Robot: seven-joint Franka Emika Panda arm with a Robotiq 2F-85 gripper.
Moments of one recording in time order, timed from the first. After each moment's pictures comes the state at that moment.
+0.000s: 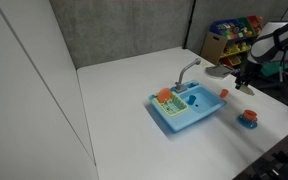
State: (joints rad) arm -0.33 0.51 -0.09 -2.06 -0.01 2.54 -0.28
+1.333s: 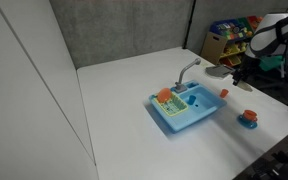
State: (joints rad) arm -0.26 0.44 -0.10 -2.08 -0.01 2.50 -0.26
